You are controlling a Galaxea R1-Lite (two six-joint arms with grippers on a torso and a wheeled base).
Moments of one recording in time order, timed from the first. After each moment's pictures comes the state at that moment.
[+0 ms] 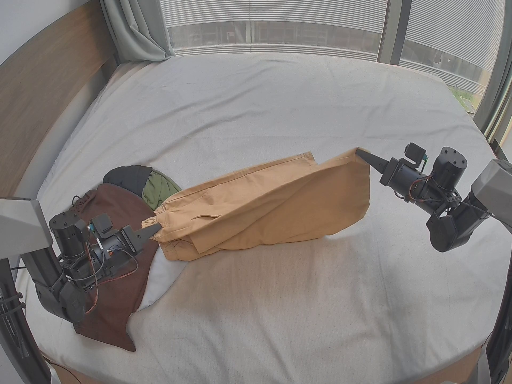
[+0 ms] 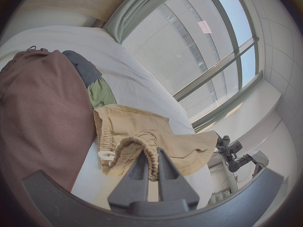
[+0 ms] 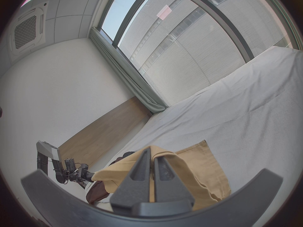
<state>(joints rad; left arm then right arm) -0.06 2.10 -0.39 -1.55 -0.50 -0.67 0.13 2.17 -0.97 -1.41 0.64 0.54</state>
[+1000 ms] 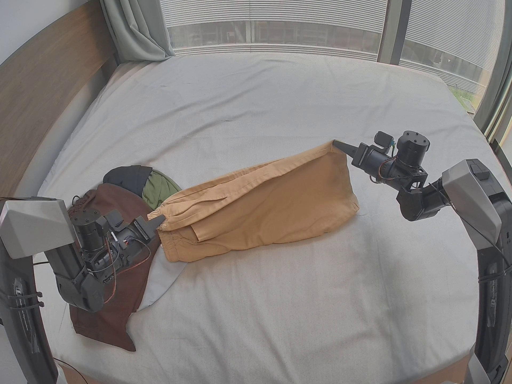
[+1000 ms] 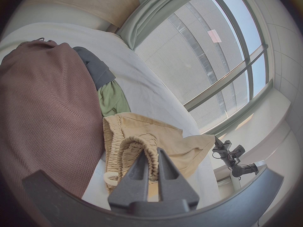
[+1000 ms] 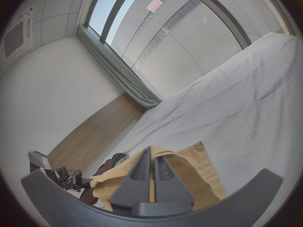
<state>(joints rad) -0.08 2.26 -0.57 -1.55 -0.34 -0.73 0.14 2.45 -1.58 -1.00 0.62 0.55</state>
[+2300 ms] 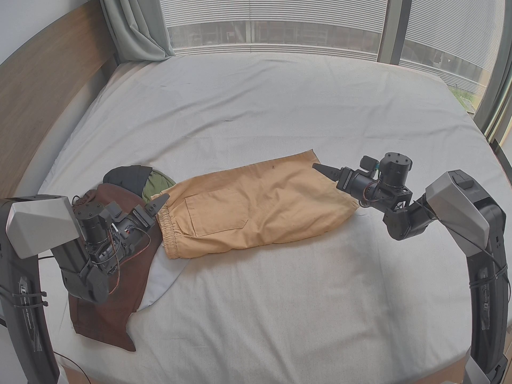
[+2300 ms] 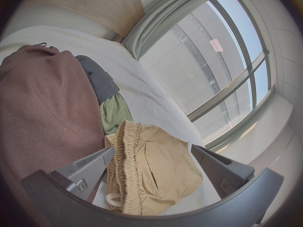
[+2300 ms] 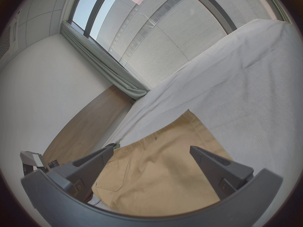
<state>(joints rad) -0.07 2.30 -0.68 -1.55 -0.26 -0.77 0.20 2.52 -1.50 -0.99 0.50 0.55</state>
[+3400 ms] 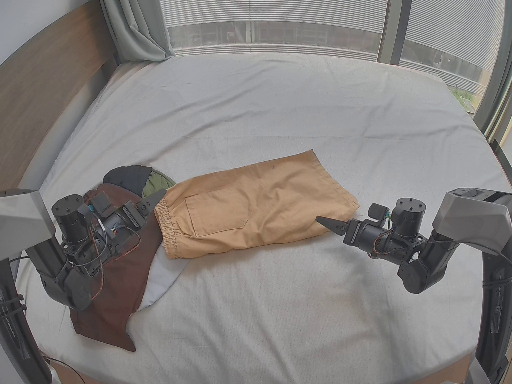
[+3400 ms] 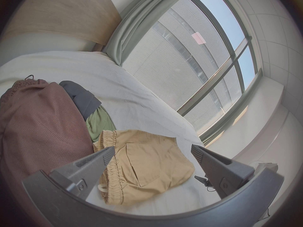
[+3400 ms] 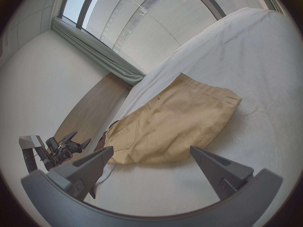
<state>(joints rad) -0.09 2.10 -0.52 -1.55 -0.31 -0.63 0.27 2.36 -0.81 -1.37 0.46 0.56</state>
